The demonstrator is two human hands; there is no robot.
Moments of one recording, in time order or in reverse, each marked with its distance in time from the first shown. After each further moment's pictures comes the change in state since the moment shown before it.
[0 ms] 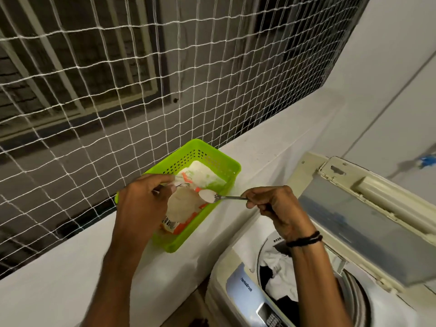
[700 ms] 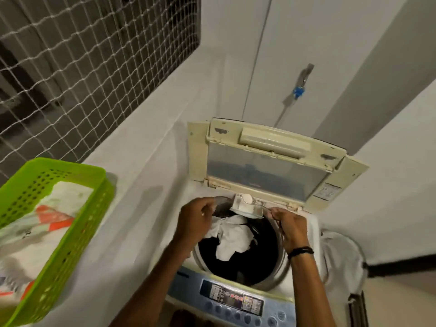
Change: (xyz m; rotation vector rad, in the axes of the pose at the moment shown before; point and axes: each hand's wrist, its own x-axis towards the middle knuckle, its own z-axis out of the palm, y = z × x) left_hand -0.098 0.079 0.300 -0.120 -0.710 0.318; right_hand -0.057 0.202 -0.232 0.445 0.921 0.175
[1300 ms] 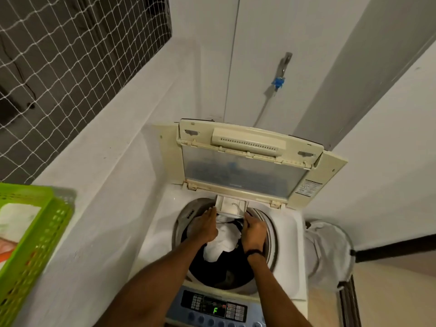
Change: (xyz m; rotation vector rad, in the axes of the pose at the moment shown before) left_hand 0.057 -0.070 0.170 0.472 -0.649 -0.150; right_hand 0.080 0.107 0.019 -0.706 0.107 -0.508
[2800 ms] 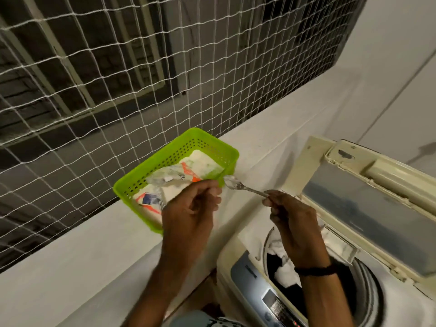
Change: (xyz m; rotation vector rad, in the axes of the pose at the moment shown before) left_hand -0.378 -0.090 -0.169 -0.915 1.316 -0.031; right_hand -0.151 -0.299 -0.040 0.906 -0.804 0.108
